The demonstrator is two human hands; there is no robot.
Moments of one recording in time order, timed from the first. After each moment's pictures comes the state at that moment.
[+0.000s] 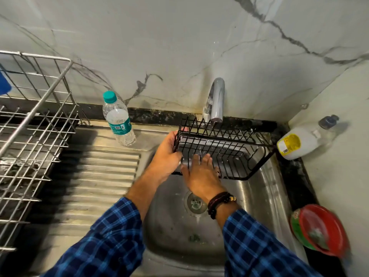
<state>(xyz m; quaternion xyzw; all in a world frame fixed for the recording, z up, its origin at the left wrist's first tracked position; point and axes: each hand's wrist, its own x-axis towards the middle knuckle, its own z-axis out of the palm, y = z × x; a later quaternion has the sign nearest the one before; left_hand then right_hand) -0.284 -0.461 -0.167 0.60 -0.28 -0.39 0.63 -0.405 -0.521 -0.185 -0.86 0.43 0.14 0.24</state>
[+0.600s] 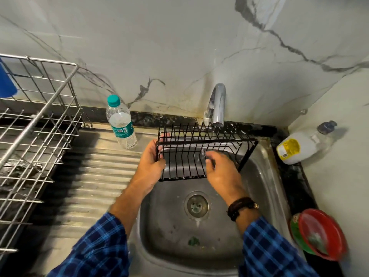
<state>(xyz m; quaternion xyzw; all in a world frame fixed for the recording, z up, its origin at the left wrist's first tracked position) -0.281 -0.421 -0.152 0.65 -0.25 -0.31 0.65 -0.433 -0.548 -0.159 -0.84 0.47 -0.10 0.26</state>
